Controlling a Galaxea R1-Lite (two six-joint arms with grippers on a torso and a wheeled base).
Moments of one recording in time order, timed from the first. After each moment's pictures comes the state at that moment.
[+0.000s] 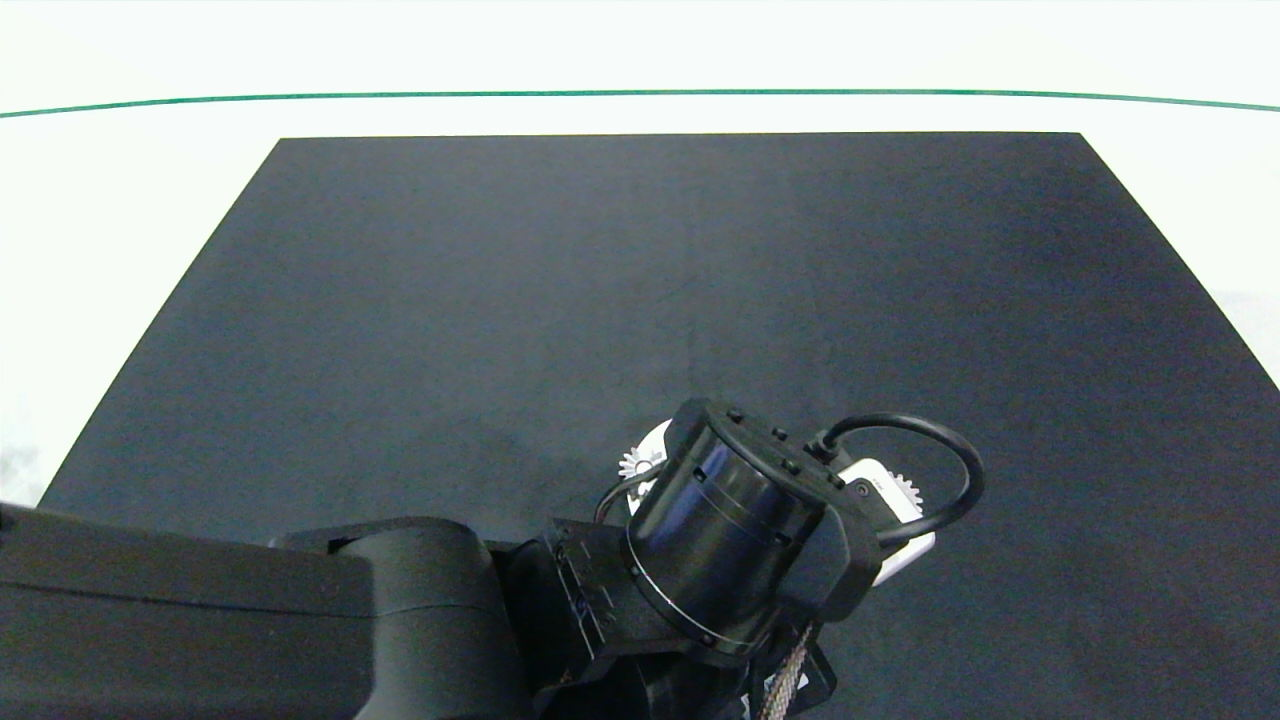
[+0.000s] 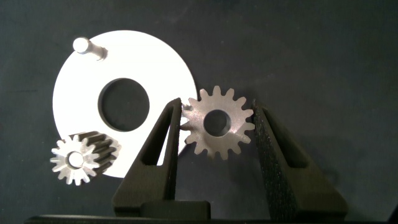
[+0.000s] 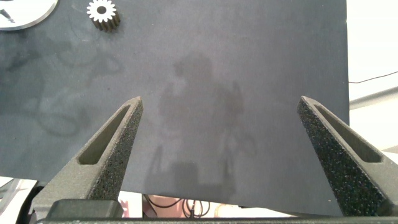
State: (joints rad) left arm -1.11 1.82 -1.13 -0.09 0.32 0.34; right arm 0.08 0.29 -0.54 0.43 -0.07 -0.19
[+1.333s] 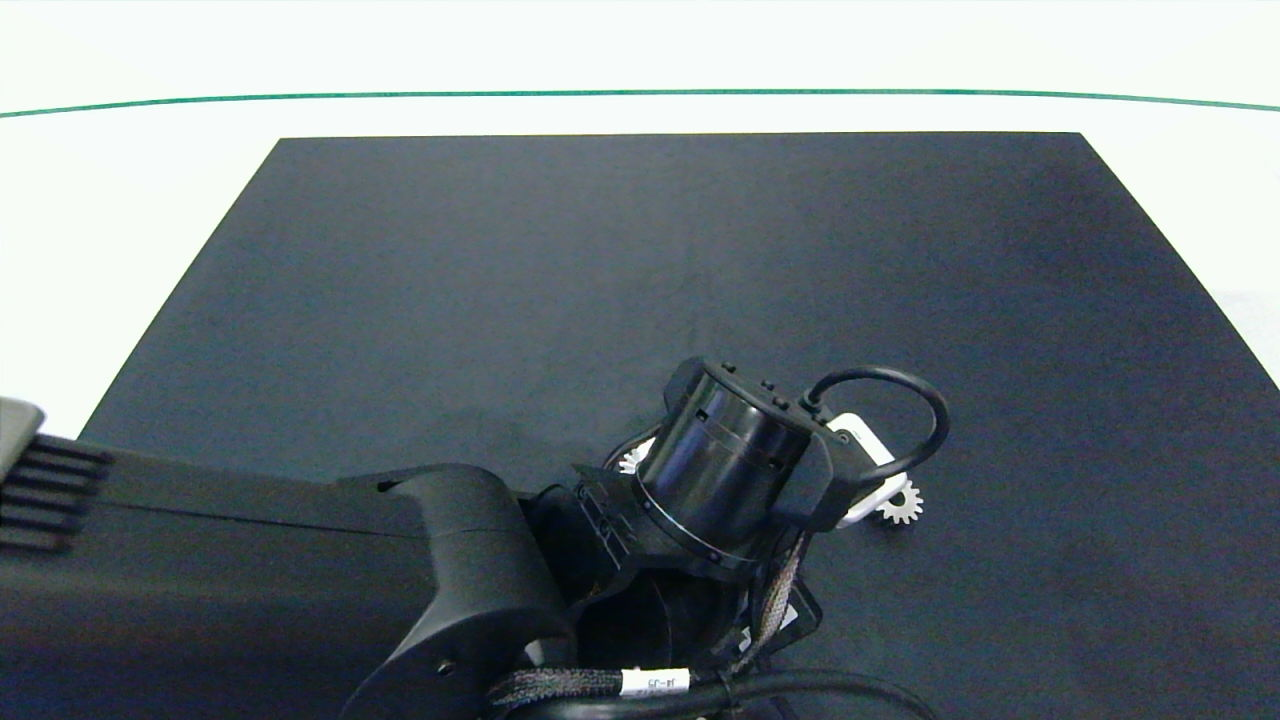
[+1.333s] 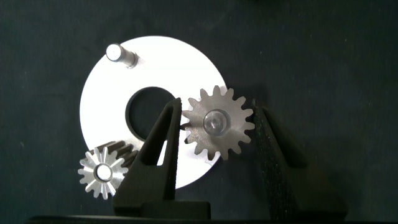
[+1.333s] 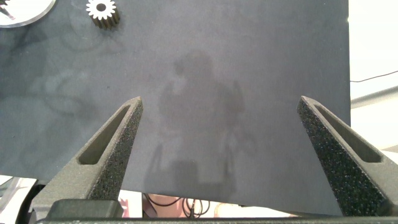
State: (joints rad) left arm -1.06 1.86 -1.21 -0.07 0.34 0.36; right arm 0.08 0.29 -0.53 0.43 -0.07 -0.19
